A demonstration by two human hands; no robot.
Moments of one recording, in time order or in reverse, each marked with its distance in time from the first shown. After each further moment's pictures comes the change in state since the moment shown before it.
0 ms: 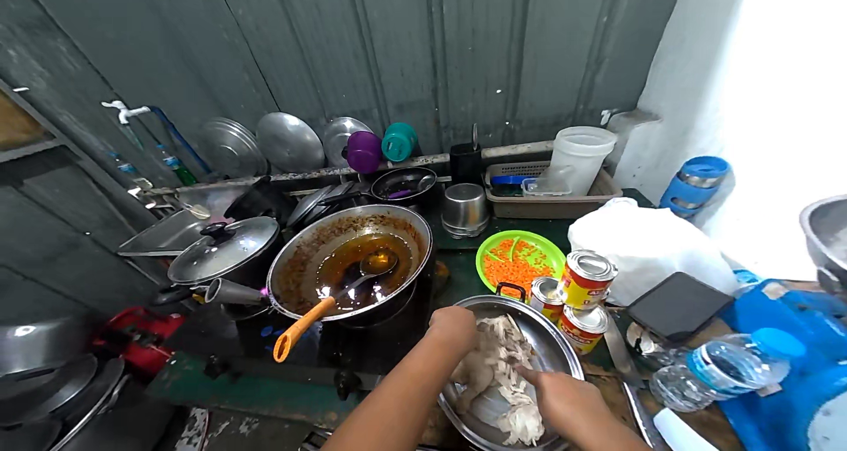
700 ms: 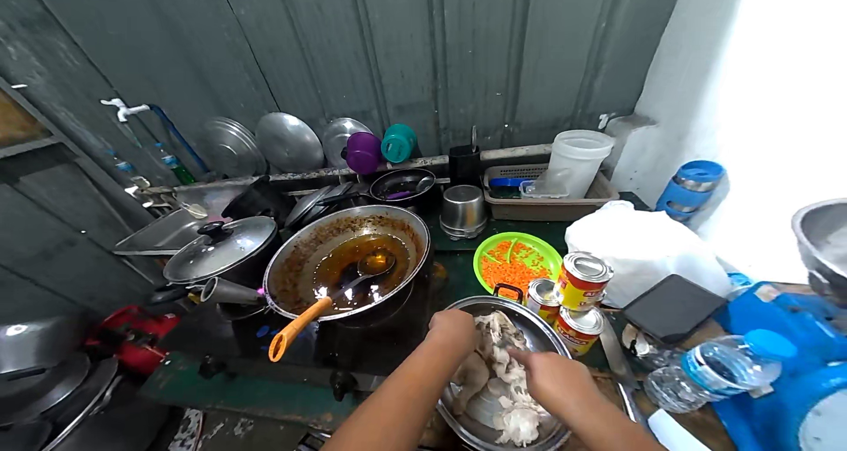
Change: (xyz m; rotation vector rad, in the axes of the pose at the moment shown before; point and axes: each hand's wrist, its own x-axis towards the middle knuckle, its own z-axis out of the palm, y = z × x) left_hand 0.002 0.005 0.006 0.003 0.008 -0.001; right_hand 0.000 -0.008 -0.026 -0.018 0.067 -0.020
